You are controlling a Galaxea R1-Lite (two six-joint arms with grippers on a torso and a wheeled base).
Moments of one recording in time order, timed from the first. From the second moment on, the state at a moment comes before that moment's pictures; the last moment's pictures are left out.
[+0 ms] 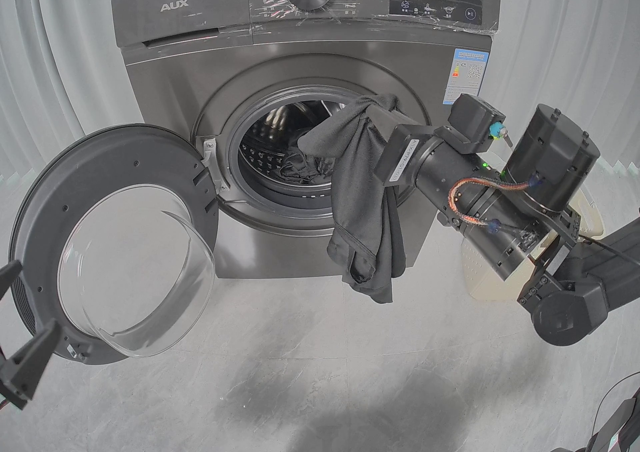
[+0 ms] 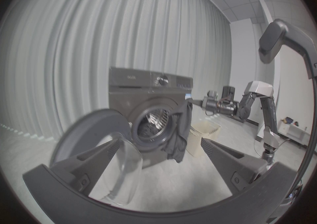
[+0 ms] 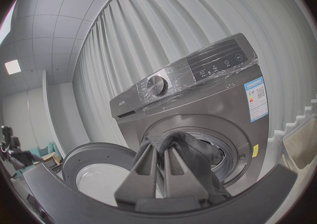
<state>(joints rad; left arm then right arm) -0.11 0.51 -0.38 -0.23 -0.35 0.01 0.78 1.81 -0.96 -1.18 -0.21 0.14</state>
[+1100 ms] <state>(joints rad) -0.43 1.44 -0.31 -0.65 -0.59 0.05 0.78 1.85 -1.06 -1.17 -0.21 0.14</state>
